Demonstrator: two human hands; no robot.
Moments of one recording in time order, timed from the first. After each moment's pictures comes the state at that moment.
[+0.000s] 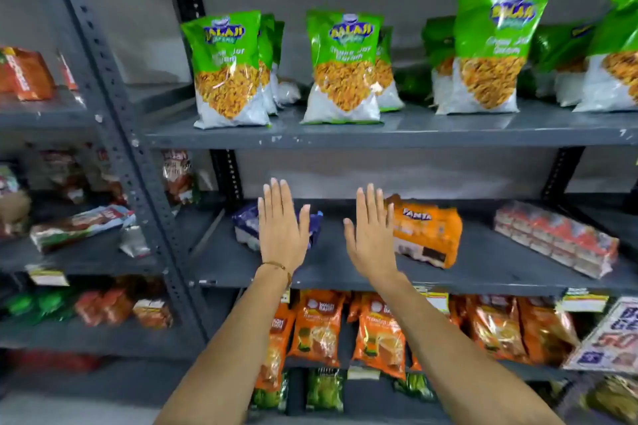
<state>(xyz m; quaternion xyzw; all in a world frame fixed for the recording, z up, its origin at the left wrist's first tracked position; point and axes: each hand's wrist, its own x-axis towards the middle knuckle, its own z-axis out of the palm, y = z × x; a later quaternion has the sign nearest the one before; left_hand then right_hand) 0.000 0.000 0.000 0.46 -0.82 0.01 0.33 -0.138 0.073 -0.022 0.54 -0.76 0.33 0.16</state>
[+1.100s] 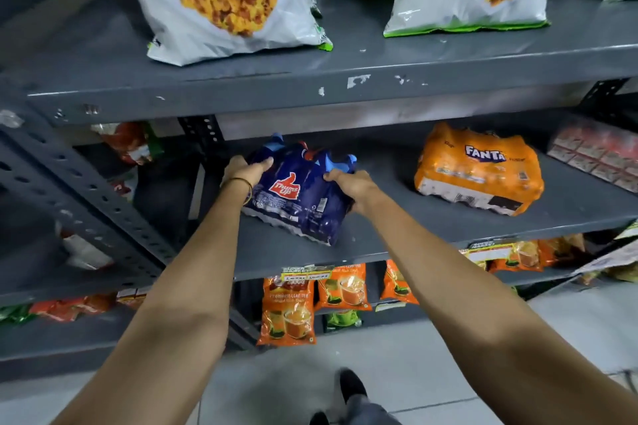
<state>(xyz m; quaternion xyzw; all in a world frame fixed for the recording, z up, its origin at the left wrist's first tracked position) 0.022 -0.311 -0.082 0.59 -0.65 -0.45 0.17 -0.118 -0.155 -0.071 0.10 -0.73 0.50 -0.45</state>
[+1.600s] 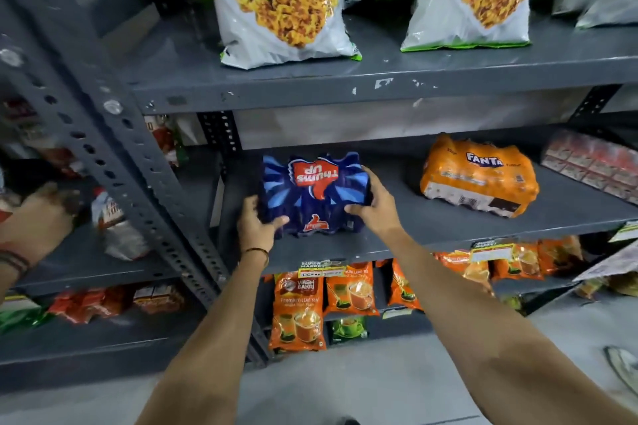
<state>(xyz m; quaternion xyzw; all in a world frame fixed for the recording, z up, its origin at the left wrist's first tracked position) 0.100 -0.216 -0.114 0.49 -0.63 -0.50 0.33 -0.081 -0.096 -0.086 0.33 -0.75 0.52 -0.24</state>
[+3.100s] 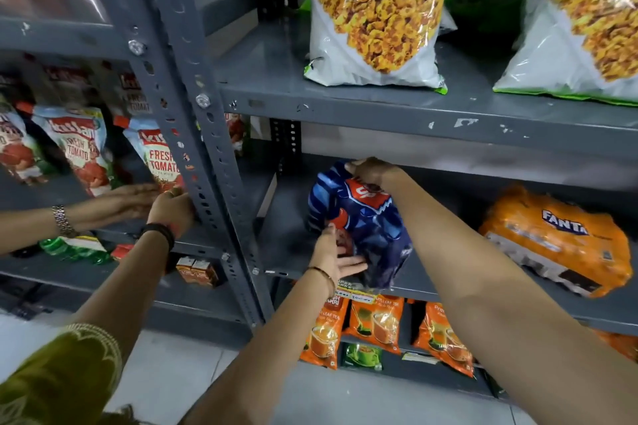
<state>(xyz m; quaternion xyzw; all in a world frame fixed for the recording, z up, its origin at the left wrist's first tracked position) 0.066 -0.153 -0.064 0.50 -0.24 -0.80 0.24 -0.072 -0.227 0.000 0.44 -0.79 0.18 -0.38</state>
